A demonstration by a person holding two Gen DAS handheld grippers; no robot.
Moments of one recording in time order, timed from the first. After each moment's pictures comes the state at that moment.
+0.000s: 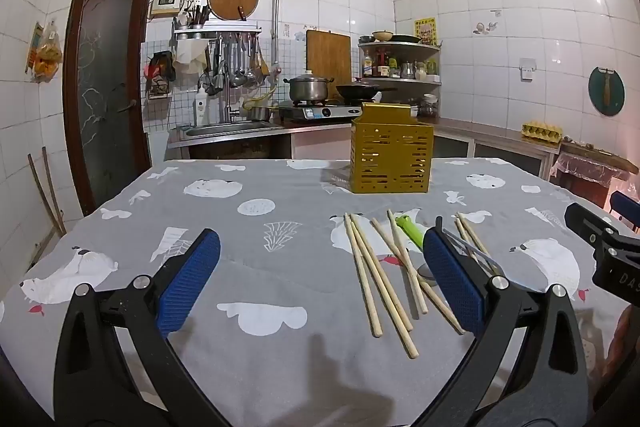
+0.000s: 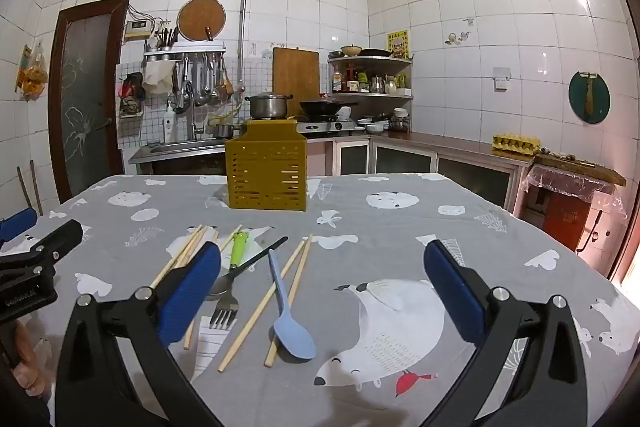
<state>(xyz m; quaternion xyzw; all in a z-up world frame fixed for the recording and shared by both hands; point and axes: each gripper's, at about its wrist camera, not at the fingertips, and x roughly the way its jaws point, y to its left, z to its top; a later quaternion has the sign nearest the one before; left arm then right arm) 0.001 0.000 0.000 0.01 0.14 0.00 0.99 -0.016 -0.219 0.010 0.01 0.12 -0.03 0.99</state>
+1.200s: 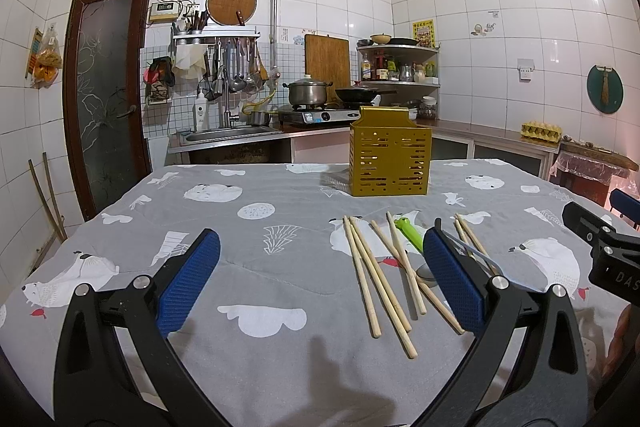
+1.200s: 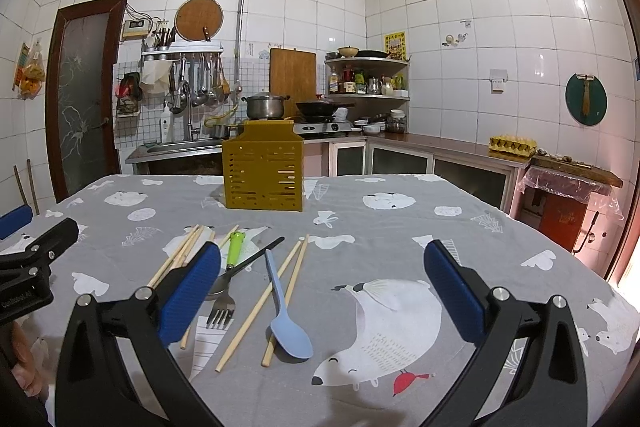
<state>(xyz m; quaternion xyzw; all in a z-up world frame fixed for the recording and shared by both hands) -0.001 -0.003 0.000 0.01 0.13 0.00 0.99 -0.021 -0.221 0.011 0.01 0.12 -0.04 0.99</state>
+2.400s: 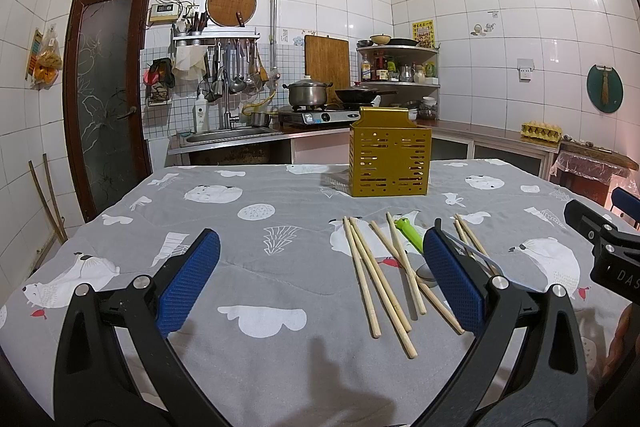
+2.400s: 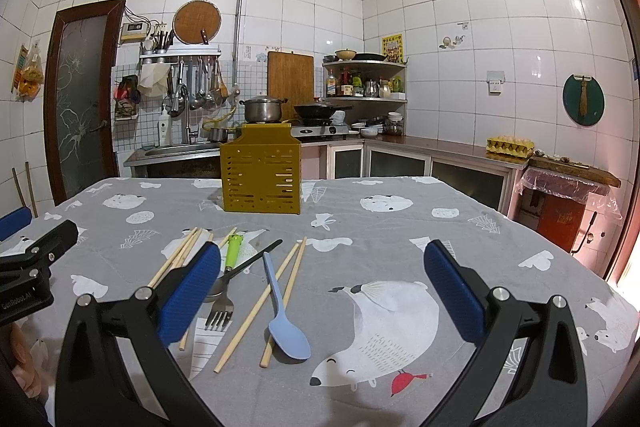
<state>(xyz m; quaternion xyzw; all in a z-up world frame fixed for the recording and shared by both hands) -0.001 -0.003 -0.001 0.01 0.13 0.00 0.99 -0.021 -0.220 0.009 0.01 0.11 -0.04 0.99</state>
